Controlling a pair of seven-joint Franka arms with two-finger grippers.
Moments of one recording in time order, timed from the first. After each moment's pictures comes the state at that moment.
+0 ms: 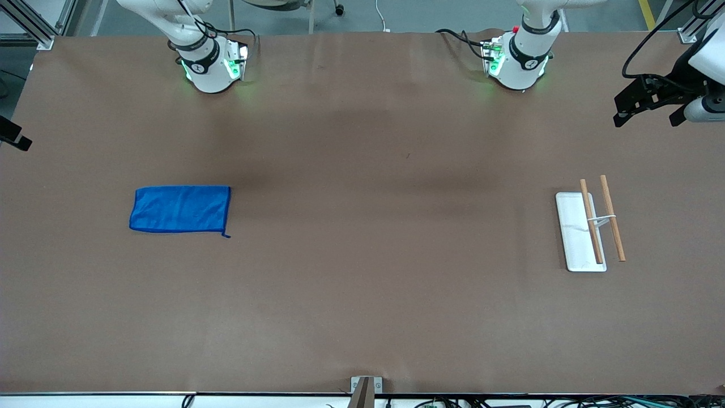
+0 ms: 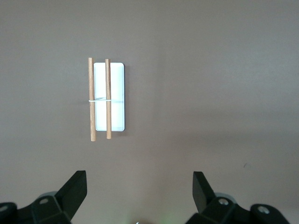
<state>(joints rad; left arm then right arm) 0.01 -0.08 -0.11 -1.55 0.01 1.49 -0.09 -0.08 0.01 -0.09 -1.46 0.00 1.47 0.05</state>
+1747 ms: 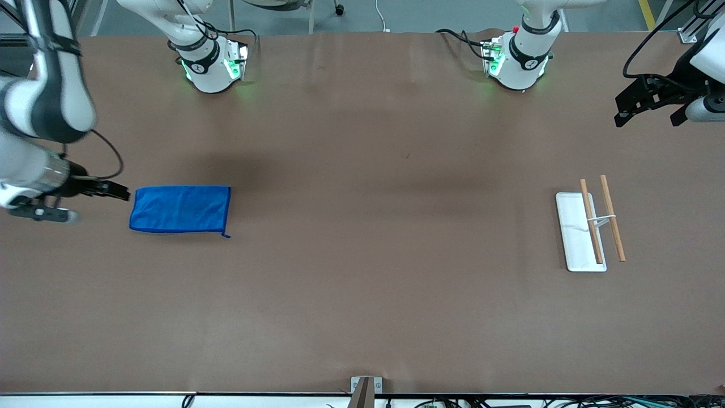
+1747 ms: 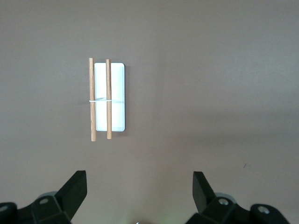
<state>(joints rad) 0.01 -0.08 -0.11 -1.54 0.01 1.49 -0.09 -0.08 0.11 -0.08 -2.15 -0.01 2.21 -0.07</state>
